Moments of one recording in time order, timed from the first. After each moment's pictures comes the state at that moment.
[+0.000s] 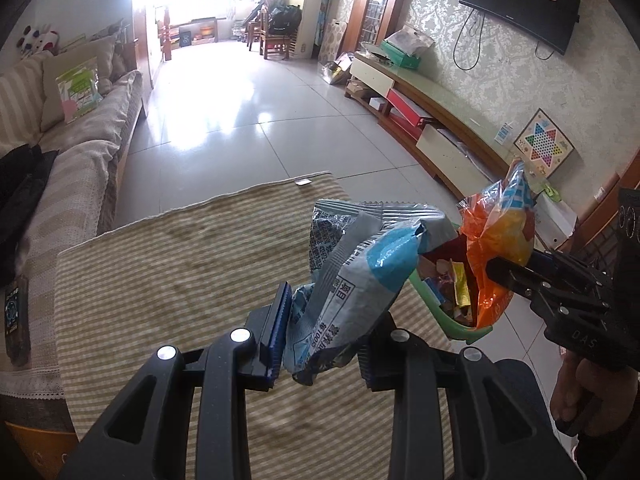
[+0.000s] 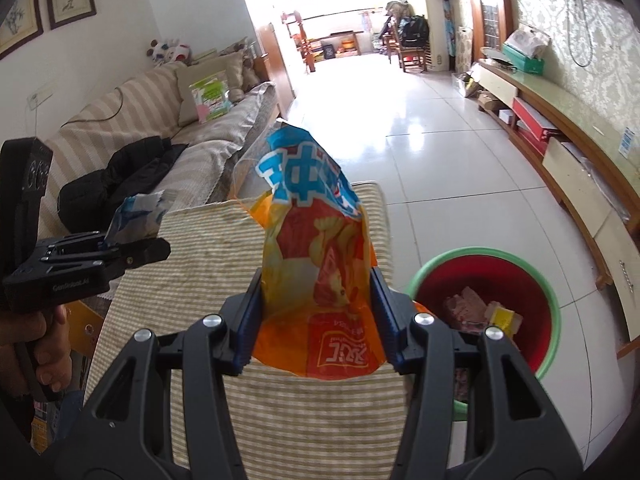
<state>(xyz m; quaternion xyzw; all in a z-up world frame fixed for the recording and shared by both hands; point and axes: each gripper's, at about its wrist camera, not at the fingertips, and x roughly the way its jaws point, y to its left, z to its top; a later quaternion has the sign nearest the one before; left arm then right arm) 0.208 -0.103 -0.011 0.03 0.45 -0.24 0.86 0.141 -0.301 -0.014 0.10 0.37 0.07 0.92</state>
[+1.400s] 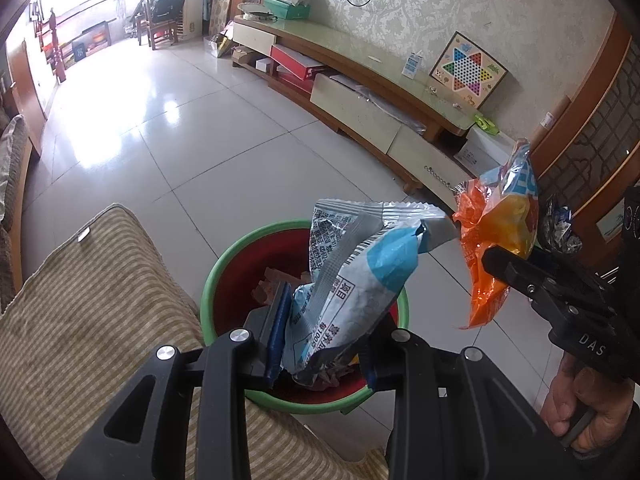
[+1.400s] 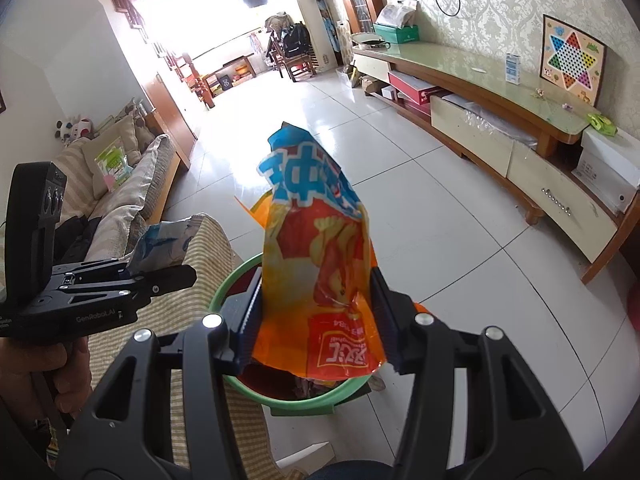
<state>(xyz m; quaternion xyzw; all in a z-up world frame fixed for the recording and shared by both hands) 0.206 -0.370 -0.050 0.10 0.48 -0.37 0.79 0.080 -0.507 -0.044 0.20 0.36 -0.08 0.91</state>
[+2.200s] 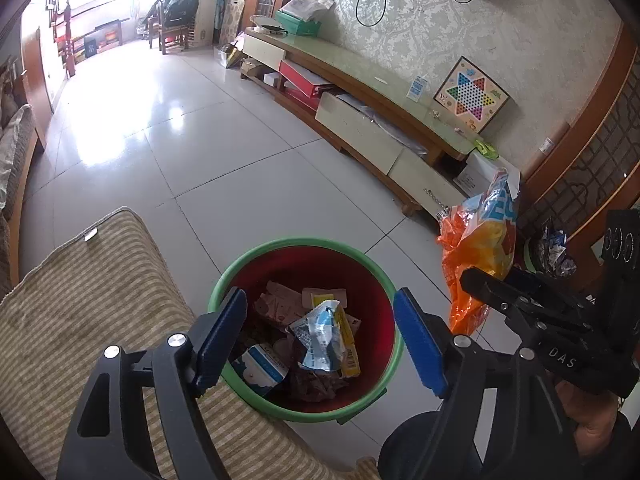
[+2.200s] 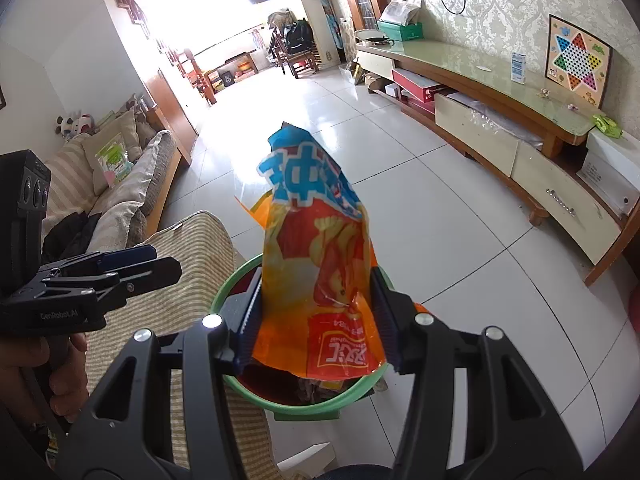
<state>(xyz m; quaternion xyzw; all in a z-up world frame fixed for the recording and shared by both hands) 0.212 -0.352 -0.036 0.06 0.46 -0.37 0.81 0.092 -0.499 -0.046 0.19 0.36 -0.08 0.91</state>
